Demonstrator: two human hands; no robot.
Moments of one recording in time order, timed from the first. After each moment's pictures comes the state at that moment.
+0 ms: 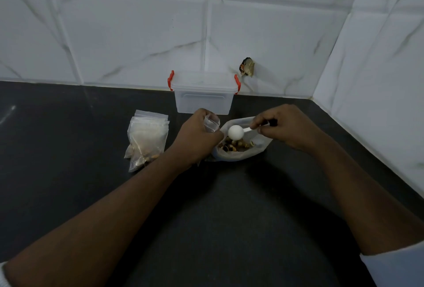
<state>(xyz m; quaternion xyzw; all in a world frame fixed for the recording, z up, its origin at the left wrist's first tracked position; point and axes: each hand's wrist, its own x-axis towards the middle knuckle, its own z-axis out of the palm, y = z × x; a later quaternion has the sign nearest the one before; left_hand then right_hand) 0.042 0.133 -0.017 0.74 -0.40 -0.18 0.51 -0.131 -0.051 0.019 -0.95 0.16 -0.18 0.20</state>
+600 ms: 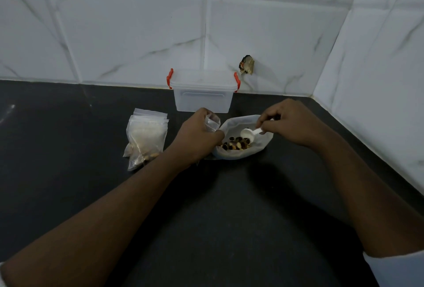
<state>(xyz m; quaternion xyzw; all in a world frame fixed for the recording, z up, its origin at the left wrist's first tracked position) 0.038 0.135 -0.013 0.76 -0.41 -0.18 0.47 -0.133 -0.039 0.032 -0.94 0.22 -0.16 0.21</state>
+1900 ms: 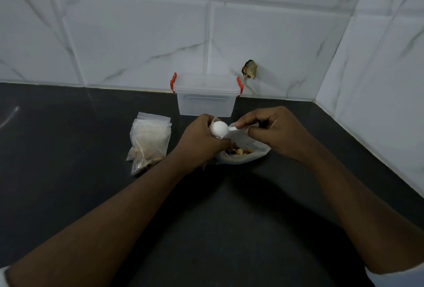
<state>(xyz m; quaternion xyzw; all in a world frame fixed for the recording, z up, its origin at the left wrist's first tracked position) 0.040 0.134 -0.021 0.75 -0.42 -0.16 0.48 -0.118 -0.012 0.020 -0.91 0.08 -0.25 0.32</state>
